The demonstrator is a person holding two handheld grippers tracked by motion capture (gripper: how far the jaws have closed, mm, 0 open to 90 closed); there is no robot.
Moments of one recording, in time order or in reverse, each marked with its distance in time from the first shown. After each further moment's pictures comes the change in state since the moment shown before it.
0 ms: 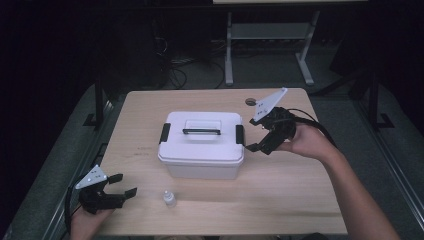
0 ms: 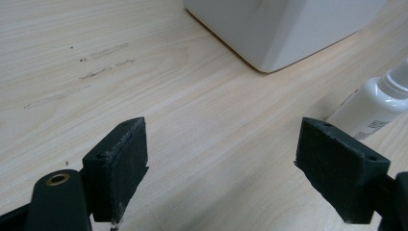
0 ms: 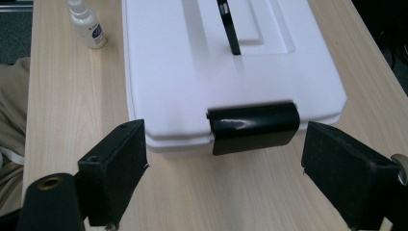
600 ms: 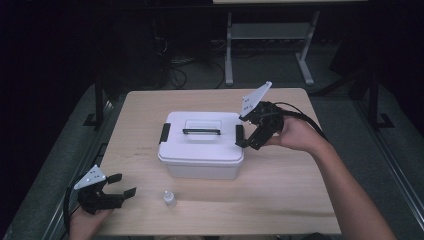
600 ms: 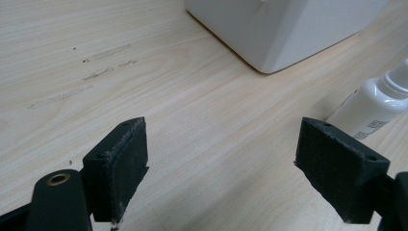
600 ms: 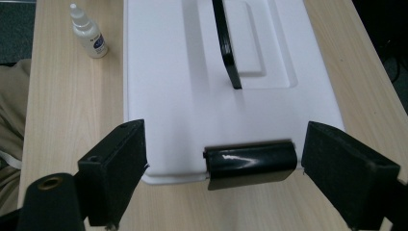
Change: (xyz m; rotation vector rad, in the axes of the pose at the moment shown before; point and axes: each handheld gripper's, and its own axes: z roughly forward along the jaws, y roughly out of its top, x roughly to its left) left arm 0.001 0.000 -0.002 -0.004 0.001 0.002; right arm -0.004 0.030 0.011 0.018 0.019 -0.053
